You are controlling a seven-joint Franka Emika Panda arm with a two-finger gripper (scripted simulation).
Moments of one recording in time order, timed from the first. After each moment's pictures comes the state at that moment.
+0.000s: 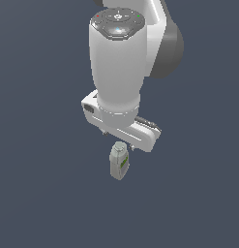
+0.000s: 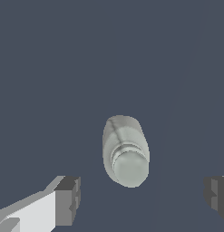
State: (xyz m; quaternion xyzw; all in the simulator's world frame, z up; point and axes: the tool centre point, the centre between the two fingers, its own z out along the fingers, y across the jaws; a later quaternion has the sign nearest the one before) arm 0.100 -0.001 0.276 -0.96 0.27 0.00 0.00
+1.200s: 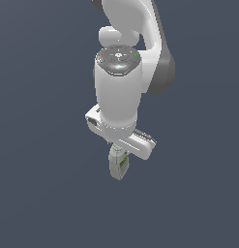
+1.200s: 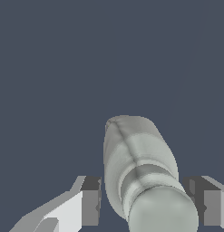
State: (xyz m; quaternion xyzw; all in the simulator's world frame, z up) arm 0.101 -0.001 0.231 -0.96 0.27 0.00 0.00
